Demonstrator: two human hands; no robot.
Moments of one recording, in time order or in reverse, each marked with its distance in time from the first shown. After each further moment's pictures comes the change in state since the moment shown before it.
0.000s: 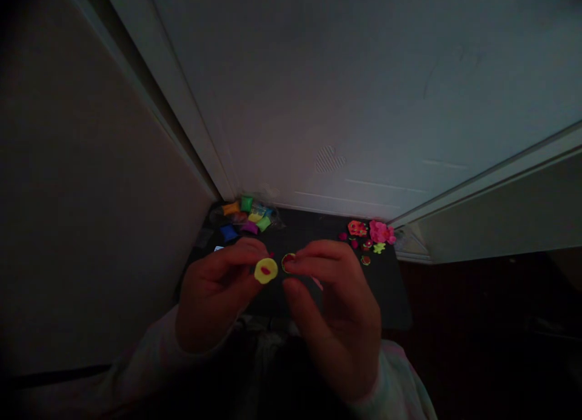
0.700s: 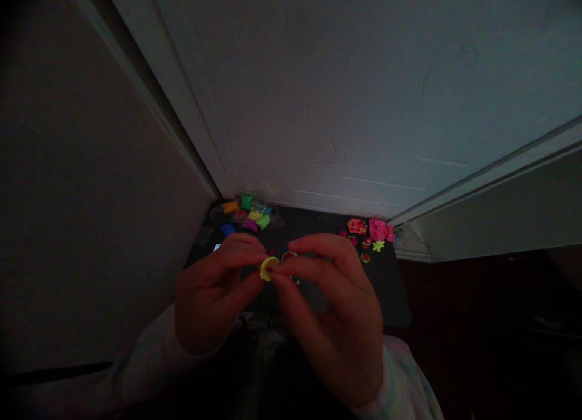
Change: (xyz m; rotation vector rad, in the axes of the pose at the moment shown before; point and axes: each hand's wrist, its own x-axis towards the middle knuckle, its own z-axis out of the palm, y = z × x) left_hand 0.000 0.003 -0.002 0.242 0.000 0.190; right_hand 0.008 -0.010 -0.003 -0.255 -0.078 -0.079
